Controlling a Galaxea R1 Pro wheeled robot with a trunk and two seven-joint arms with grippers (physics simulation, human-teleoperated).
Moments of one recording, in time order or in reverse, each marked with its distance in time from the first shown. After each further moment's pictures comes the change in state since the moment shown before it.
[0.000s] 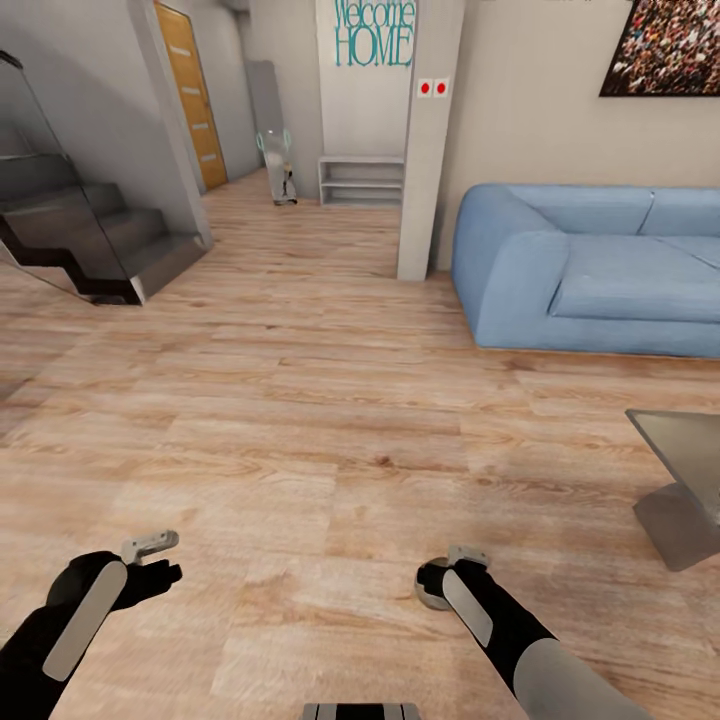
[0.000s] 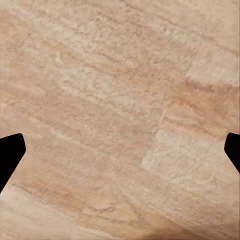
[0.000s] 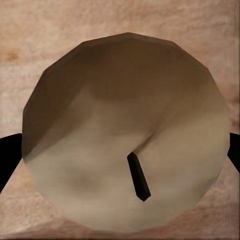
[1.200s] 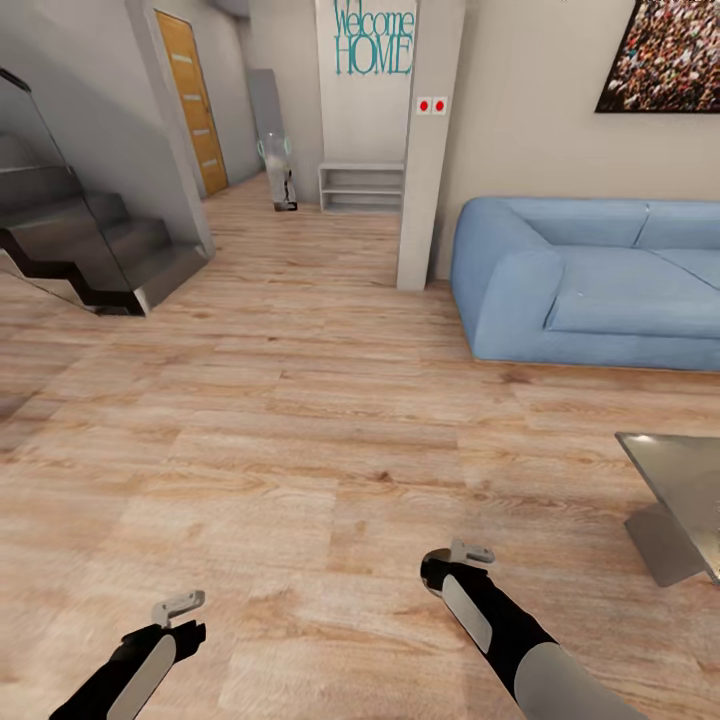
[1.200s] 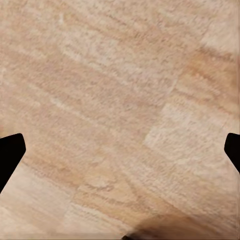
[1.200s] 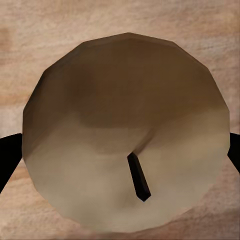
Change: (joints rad) left arm 0.002 -0.091 -0.217 0.440 -0.006 -0.484 -0.009; right arm 0.009 0.001 0.000 0.002 0.054 -0.103 -0.005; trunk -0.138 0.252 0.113
